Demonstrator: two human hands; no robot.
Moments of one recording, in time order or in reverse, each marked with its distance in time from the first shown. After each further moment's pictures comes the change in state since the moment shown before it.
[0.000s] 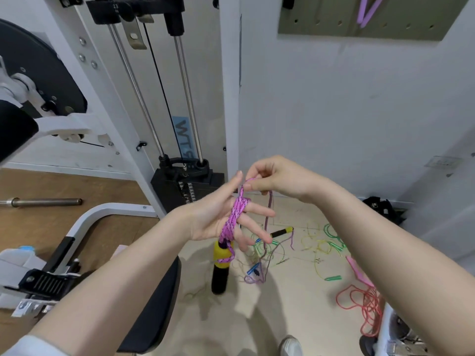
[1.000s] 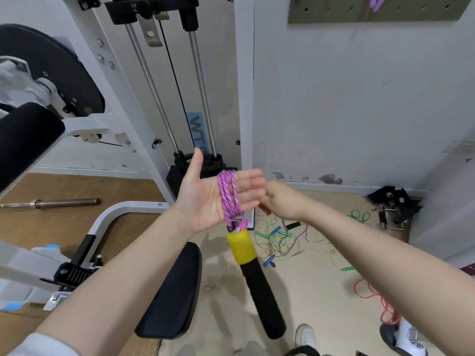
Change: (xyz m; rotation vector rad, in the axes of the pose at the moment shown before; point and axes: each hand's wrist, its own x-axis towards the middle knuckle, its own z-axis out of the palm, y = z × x) left_hand -0.046 -0.020 -0.027 -0.623 -0.154 0.363; right_hand -0.001 0.016 0.073 -0.377 0.044 0.018
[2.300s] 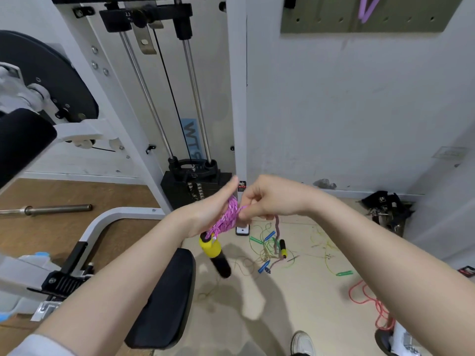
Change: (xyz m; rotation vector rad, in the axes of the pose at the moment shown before) left_hand 0.018 -0.014 -0.005 0.873 0.420 -0.332; right_hand -0.009 -0.029 -0.030 0.040 -0.212 0.003
